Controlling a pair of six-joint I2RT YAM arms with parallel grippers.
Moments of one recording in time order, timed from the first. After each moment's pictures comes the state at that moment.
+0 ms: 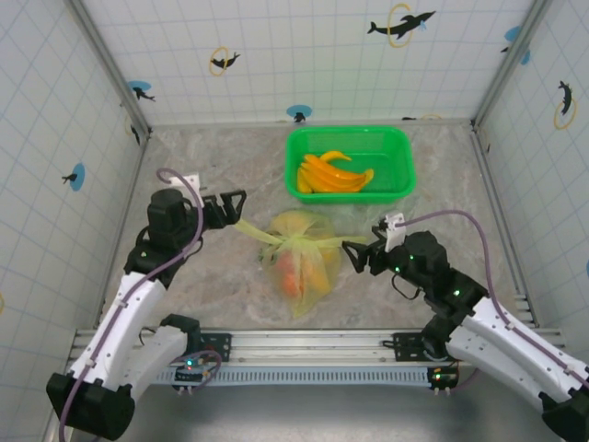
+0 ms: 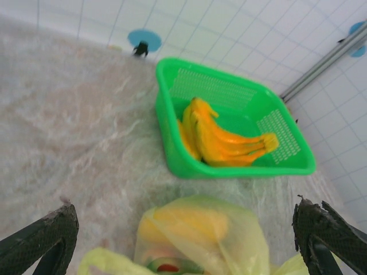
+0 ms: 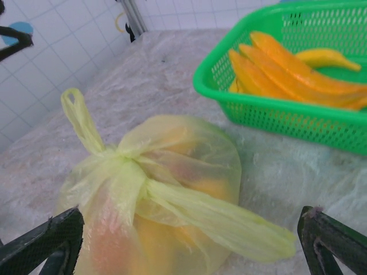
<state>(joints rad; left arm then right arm) -0.28 0.83 0.79 -0.33 0.28 -0.42 0.77 0.61 0.51 -0.25 0.01 0.30</state>
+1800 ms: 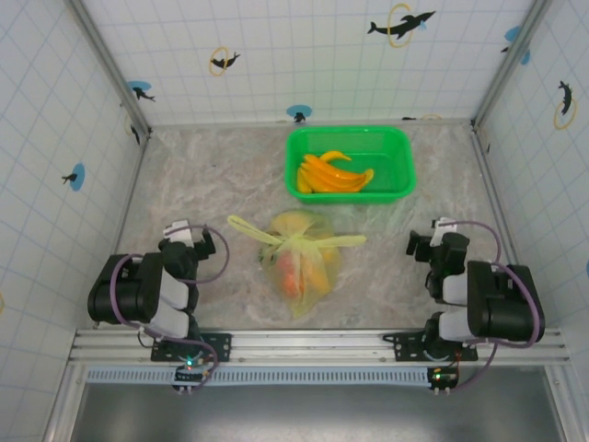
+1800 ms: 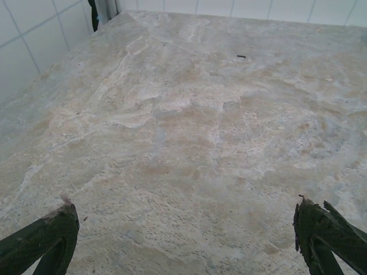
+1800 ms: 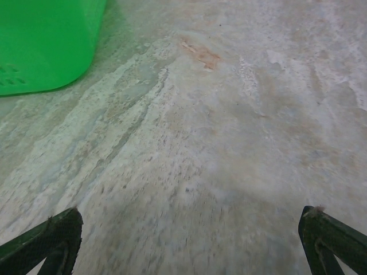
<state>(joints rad) 0.01 1.52 0.00 1.18 -0.10 -0.05 -0.10 1.42 0.11 0.77 -0.06 0.02</state>
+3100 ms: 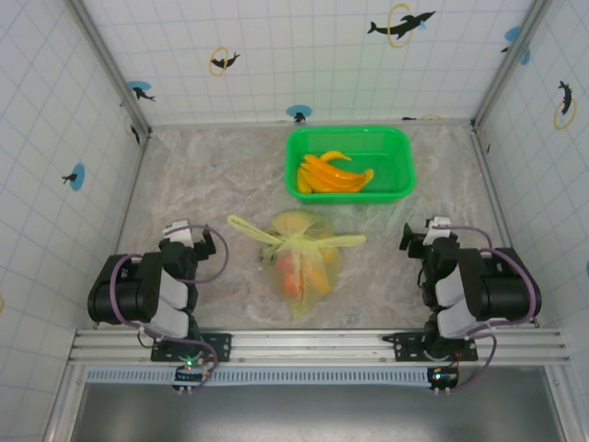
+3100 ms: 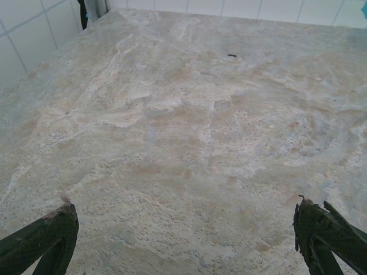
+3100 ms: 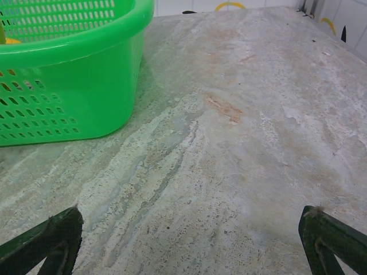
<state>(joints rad) 0.03 1.52 0.00 1.18 -0.05 -0.05 0.04 1.52 0.01 1.17 0.08 0.07</state>
